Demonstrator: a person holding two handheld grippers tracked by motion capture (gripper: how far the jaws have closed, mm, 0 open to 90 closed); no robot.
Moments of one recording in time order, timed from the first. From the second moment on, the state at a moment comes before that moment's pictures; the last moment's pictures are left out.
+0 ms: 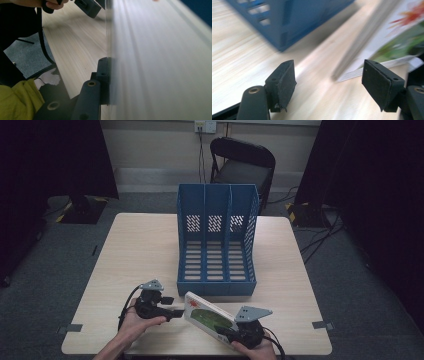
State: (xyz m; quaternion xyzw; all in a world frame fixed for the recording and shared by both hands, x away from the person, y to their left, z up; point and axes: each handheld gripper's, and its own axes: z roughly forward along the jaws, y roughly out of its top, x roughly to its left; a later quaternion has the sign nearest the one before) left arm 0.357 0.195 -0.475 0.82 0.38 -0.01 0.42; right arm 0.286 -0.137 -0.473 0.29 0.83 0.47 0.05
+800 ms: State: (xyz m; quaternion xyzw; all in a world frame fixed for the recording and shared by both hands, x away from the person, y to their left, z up) left arm 0.366 0.216 -0.498 0.82 0.43 0.16 0.34; right arm 0.287 -0.149 -0.460 0.29 0.83 0.48 0.04
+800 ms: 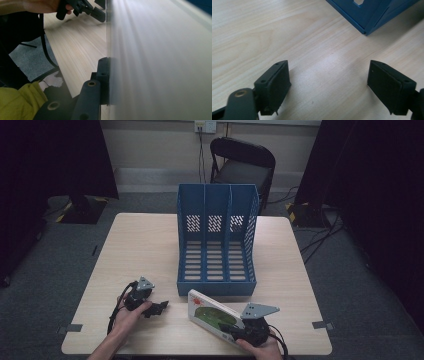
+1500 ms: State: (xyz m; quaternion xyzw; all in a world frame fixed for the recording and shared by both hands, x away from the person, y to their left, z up) left arm 0.365 0.216 -0.506 0.82 0.42 0.18 0.36; right arm 0.285 -0.156 -0.425 0.27 0.81 0.51 0.05
